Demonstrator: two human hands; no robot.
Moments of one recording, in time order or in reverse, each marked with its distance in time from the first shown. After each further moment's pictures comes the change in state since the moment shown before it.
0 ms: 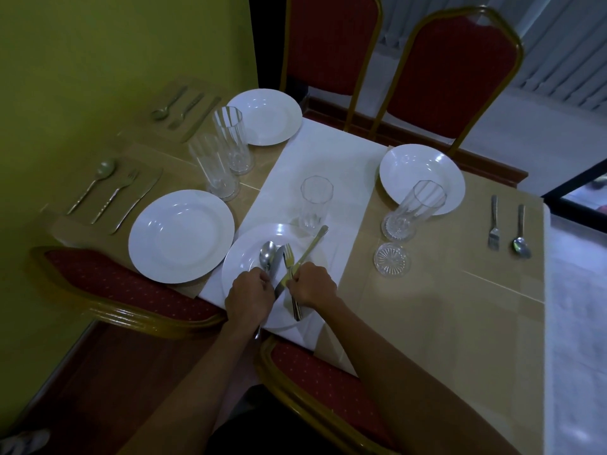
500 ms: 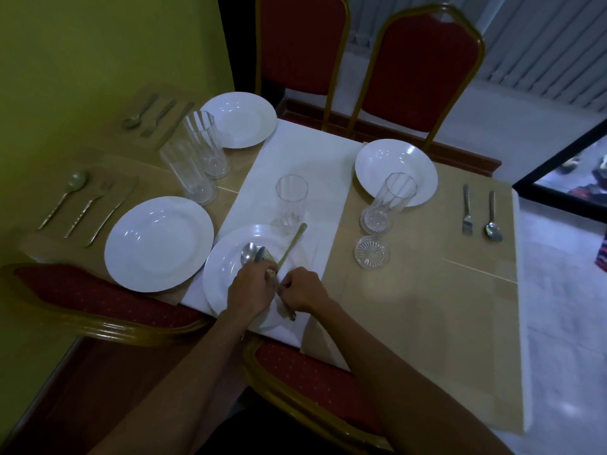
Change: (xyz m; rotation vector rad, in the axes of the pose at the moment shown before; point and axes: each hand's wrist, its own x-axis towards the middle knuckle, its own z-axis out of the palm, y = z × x) left_hand 0.009 0.022 0.015 -0.038 -0.064 0.310; right_hand -0.009 0.024 -0.003 0.058 -0.078 -0.095
